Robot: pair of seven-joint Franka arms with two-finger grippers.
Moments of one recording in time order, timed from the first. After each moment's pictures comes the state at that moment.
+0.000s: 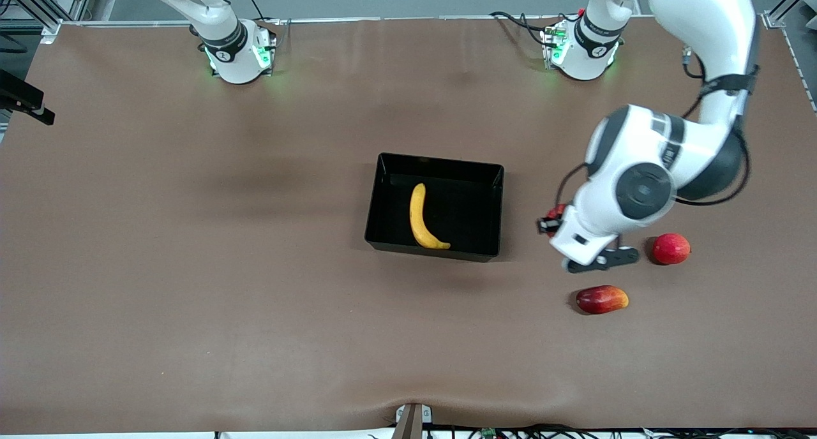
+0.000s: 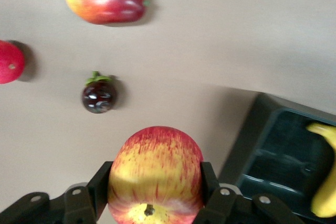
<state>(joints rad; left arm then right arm) -0.22 0.47 -0.11 -1.48 0.06 1.74 -0.51 0.05 -0.04 -0.18 -1.49 0.02 1.41 -0.19</state>
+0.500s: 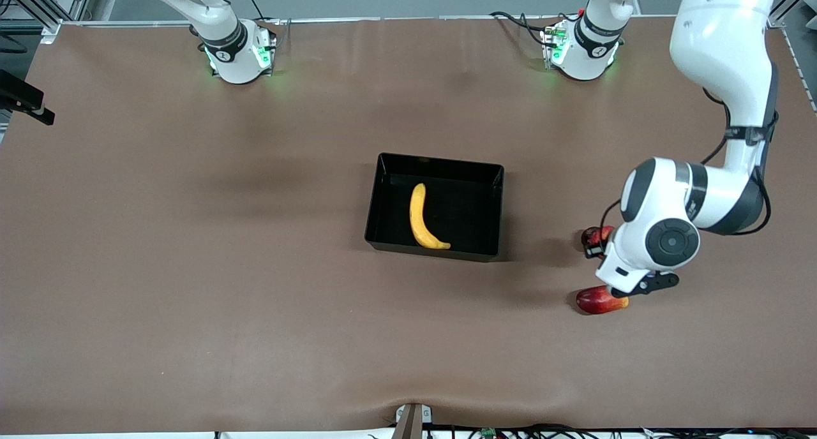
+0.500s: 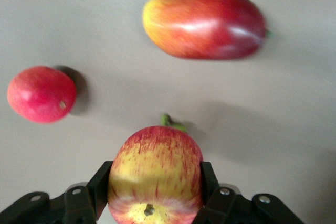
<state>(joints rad) -0.08 0.60 -0.11 -1.54 0.23 1.88 -0.48 0.05 -0.04 -0.18 -1.49 0.02 1.41 -0.19</state>
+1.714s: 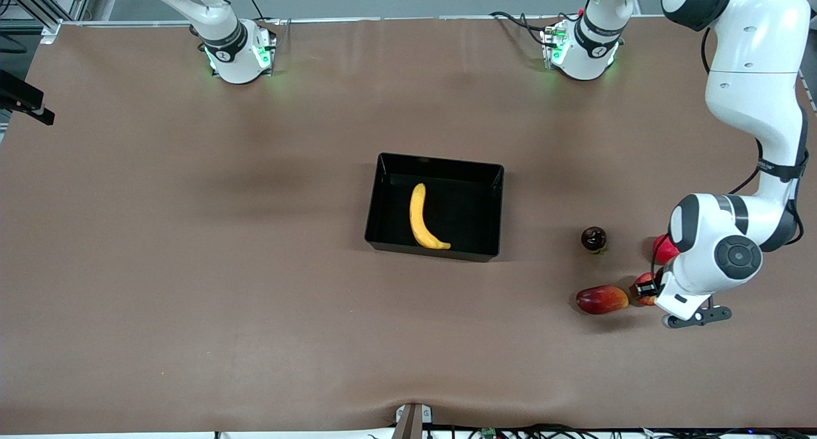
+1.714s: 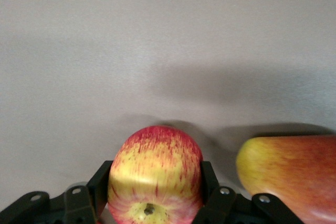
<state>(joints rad) 0.13 0.76 -0.11 -1.53 0.26 2.30 -0.28 0.05 -0.04 -0.18 -1.49 0.02 1.41 -0.19</state>
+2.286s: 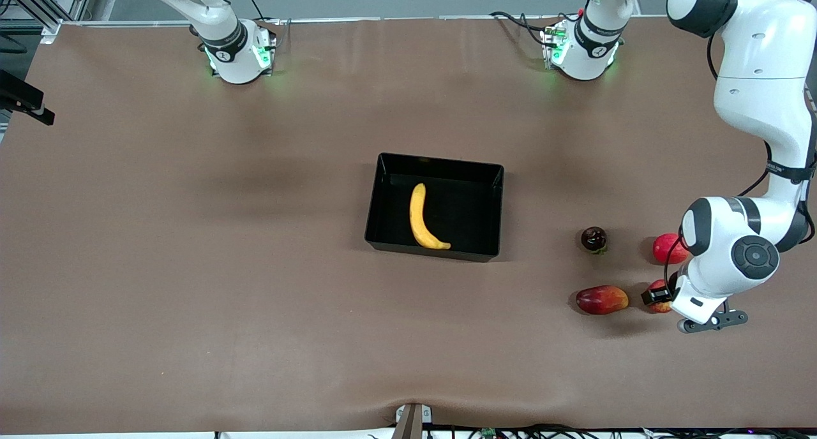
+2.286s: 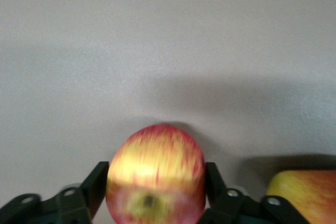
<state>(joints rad) 0.17 0.80 -0.11 -1.50 0.26 2.38 -0.26 0.05 -0.04 -0.18 -1.49 0.02 1.41 -0.19</state>
